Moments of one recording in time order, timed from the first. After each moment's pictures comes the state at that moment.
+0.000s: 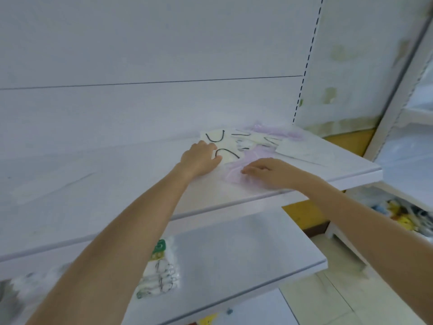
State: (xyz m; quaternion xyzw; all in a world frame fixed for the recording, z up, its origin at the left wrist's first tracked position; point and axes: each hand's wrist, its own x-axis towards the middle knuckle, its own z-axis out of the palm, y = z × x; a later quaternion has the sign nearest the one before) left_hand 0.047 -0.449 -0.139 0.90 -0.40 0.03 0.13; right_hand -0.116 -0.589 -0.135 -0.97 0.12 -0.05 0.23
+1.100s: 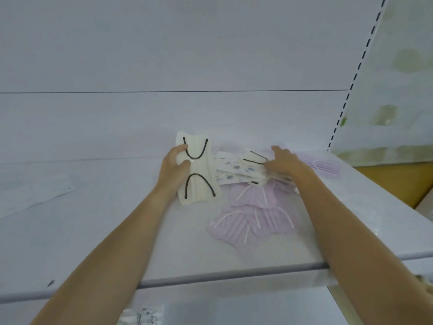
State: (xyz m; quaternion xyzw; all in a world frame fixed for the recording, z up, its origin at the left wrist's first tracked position) left_hand 0.106 -0.469 -0.152 0.75 -0.14 0.03 0.64; right_hand 0.034 -0.723 -0.126 -0.95 0.26 -0.04 0.17
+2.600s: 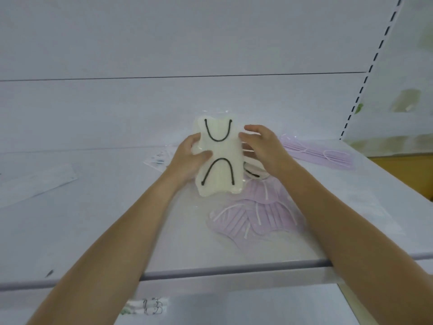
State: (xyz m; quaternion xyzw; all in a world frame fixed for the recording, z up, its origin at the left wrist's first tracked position) left_hand 0.091 -0.482 -0.142 0.75 -0.19 -0.06 0.63; right_hand 0.036 -0.655 -0.120 -0.71 0.12 -0.17 0.68
